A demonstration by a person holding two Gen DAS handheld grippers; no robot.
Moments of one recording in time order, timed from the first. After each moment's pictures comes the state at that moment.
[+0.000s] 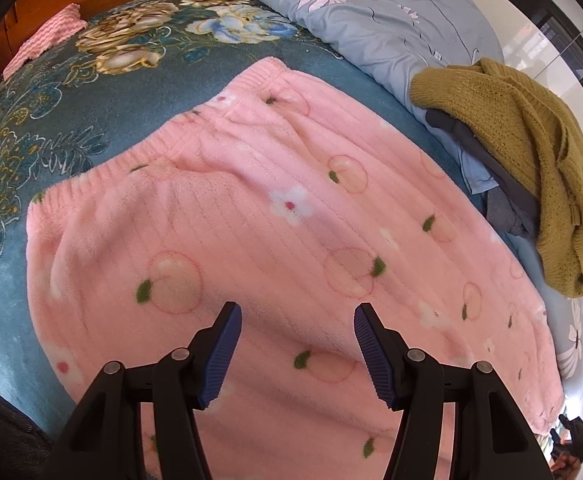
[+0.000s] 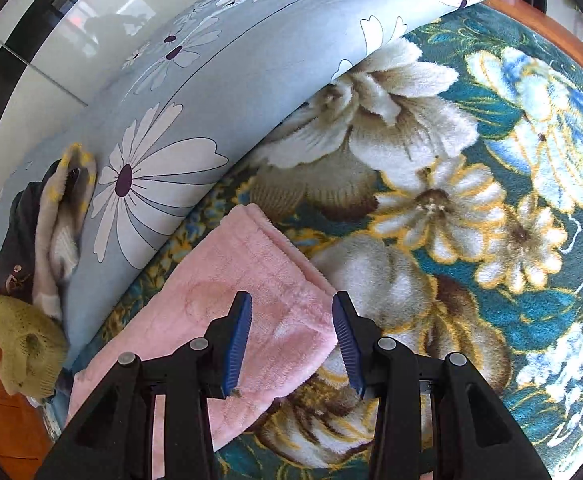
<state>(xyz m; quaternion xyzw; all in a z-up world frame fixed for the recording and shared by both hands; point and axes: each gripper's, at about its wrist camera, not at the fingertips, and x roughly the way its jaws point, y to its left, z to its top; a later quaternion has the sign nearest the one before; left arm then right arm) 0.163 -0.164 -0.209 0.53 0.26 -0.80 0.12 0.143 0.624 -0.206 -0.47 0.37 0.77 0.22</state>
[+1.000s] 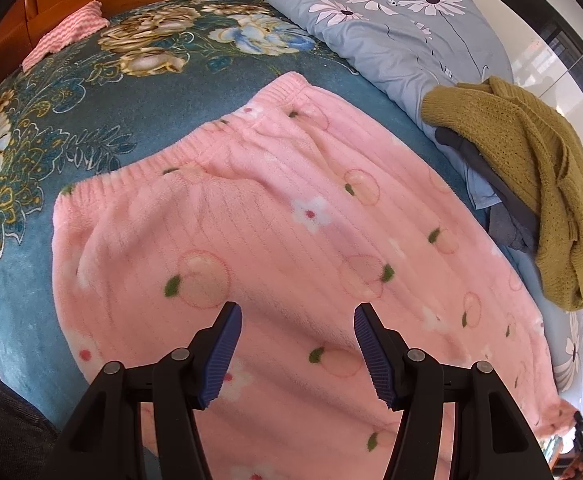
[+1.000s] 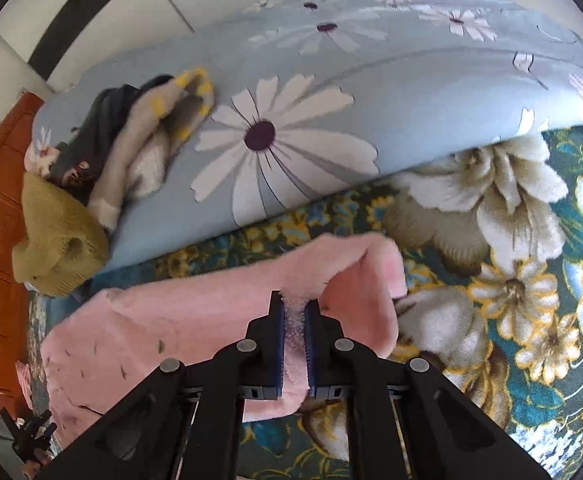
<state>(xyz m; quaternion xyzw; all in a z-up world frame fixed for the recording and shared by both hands) 0.176 -0.173 -0.198 0.52 0.27 -0.80 0.14 0.110 0.588 -0.139 -0.48 0.24 0.84 0.05</state>
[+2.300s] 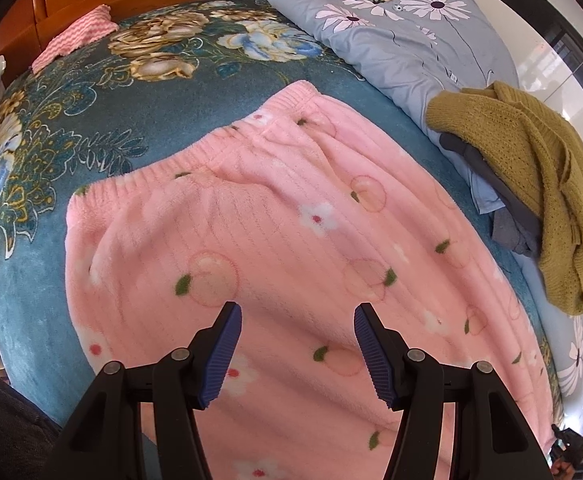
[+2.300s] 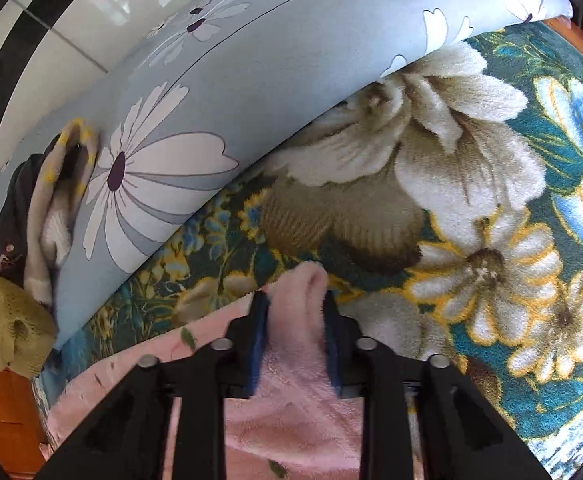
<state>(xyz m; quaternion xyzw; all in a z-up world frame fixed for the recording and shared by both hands) 0.179 -0.174 -0.197 0.52 0.26 -0.80 0.16 0.105 0.641 -0.230 -0.51 0.32 0.78 0.17</state>
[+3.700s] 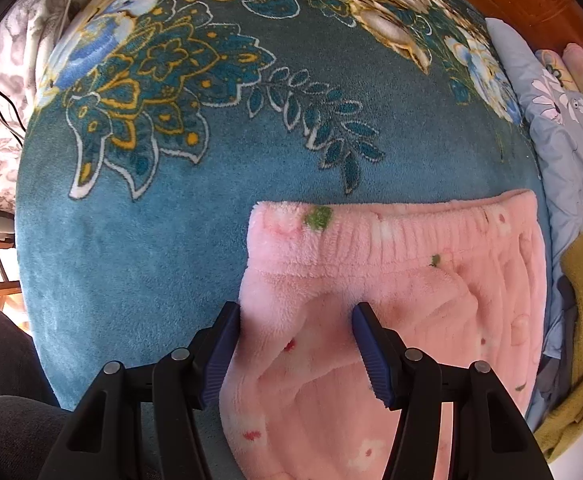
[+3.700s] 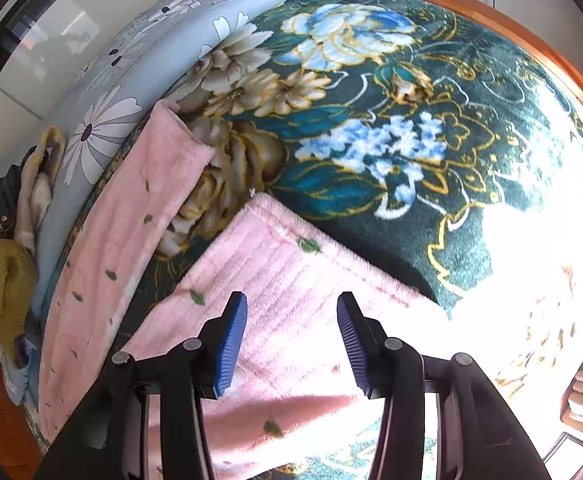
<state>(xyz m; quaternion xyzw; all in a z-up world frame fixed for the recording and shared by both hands) 0.216 -0.328 -0.253 0.54 0.44 -0.65 0.31 0.369 0.550 -0.185 -0.48 0.40 0.71 0.32</state>
